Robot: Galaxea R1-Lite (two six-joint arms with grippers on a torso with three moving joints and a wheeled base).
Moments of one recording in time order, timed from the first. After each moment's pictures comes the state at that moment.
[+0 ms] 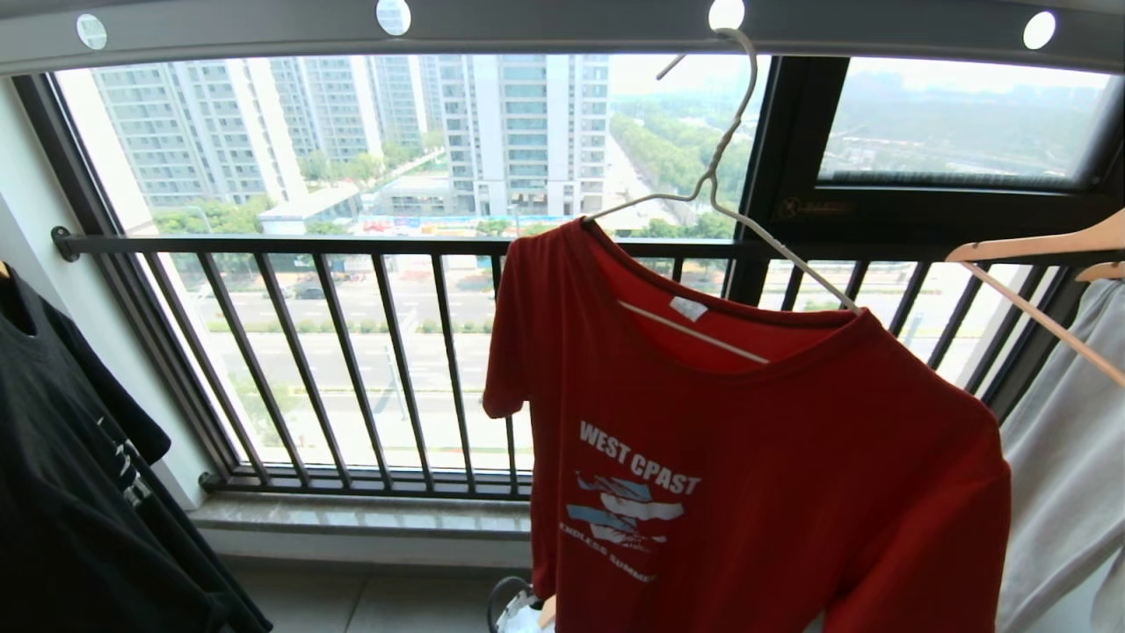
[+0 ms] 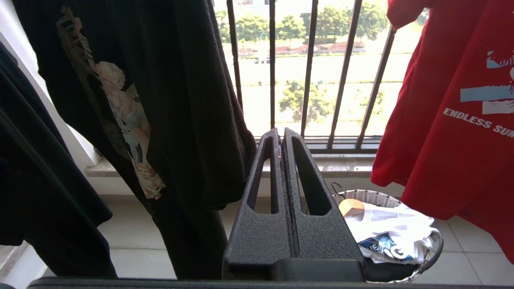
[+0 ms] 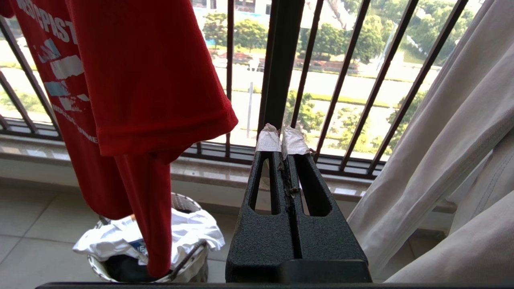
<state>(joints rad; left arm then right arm) 0.00 0.00 0.00 0.01 -0.02 0.02 0.01 0.00 0.00 0.00 0.03 -0.06</state>
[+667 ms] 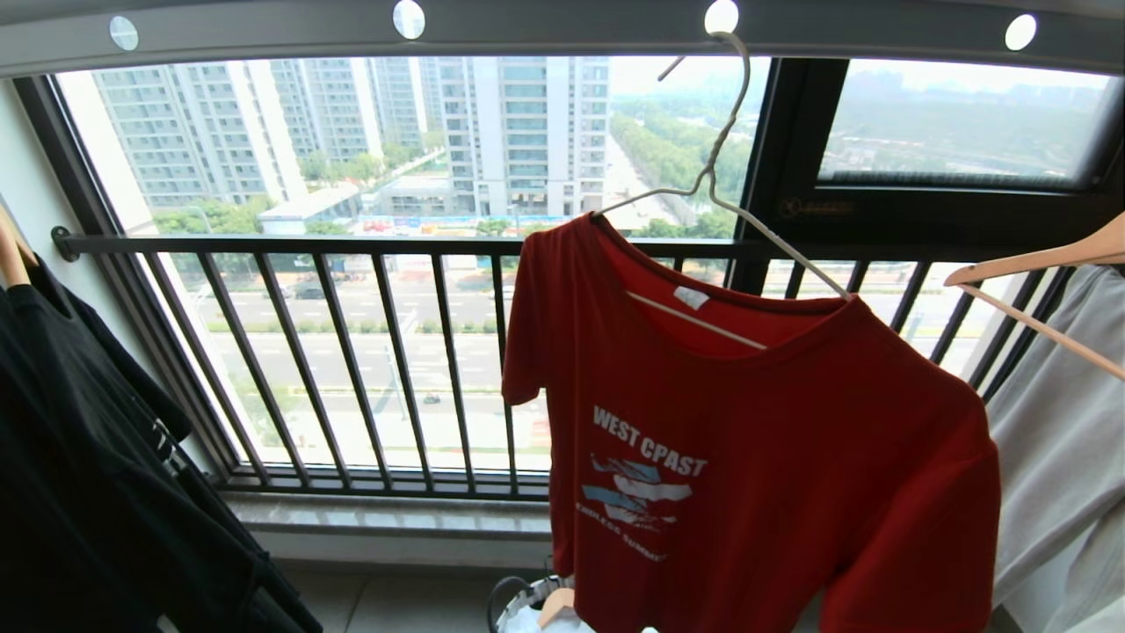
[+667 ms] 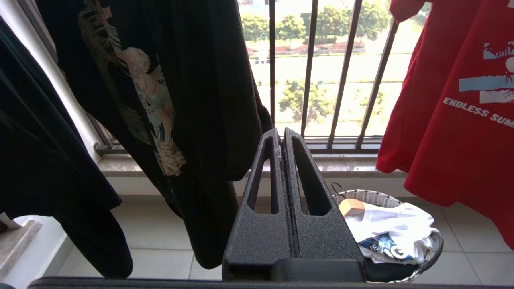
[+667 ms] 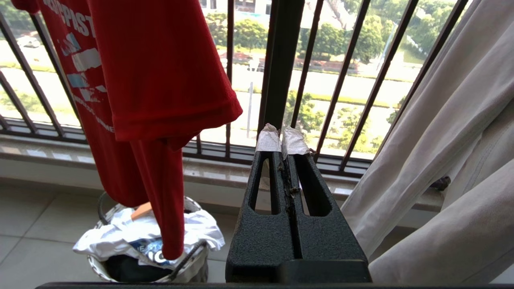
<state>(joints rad) 0.00 0.00 0.00 0.01 -0.02 0.02 0.01 0.00 0.00 0.00 0.03 -0.06</state>
